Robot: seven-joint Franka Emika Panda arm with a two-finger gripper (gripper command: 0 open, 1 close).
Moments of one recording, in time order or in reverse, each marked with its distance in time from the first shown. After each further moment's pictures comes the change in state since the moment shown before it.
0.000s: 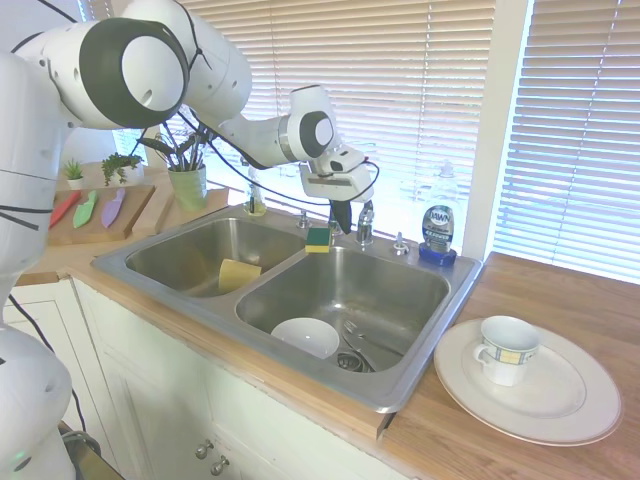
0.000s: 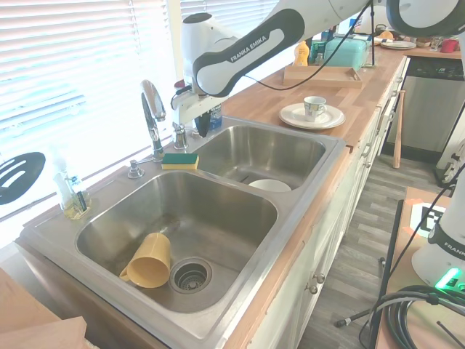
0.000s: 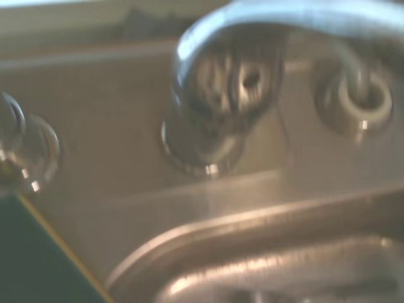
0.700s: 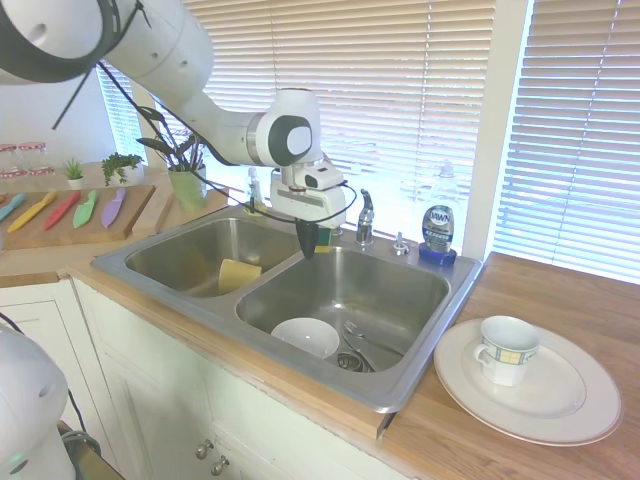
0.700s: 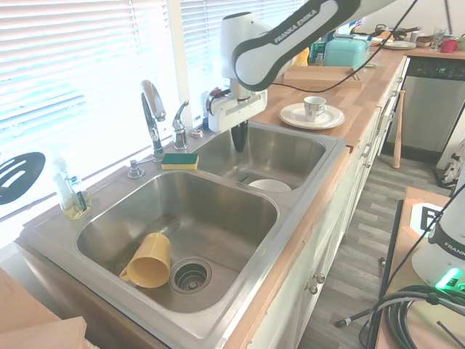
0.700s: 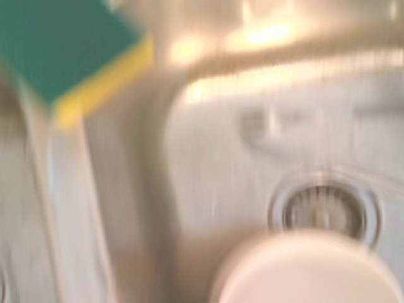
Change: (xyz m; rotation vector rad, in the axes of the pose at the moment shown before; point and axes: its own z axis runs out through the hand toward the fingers) arm -0.077 0.114 -0.024 -0.053 -0.192 -0.031
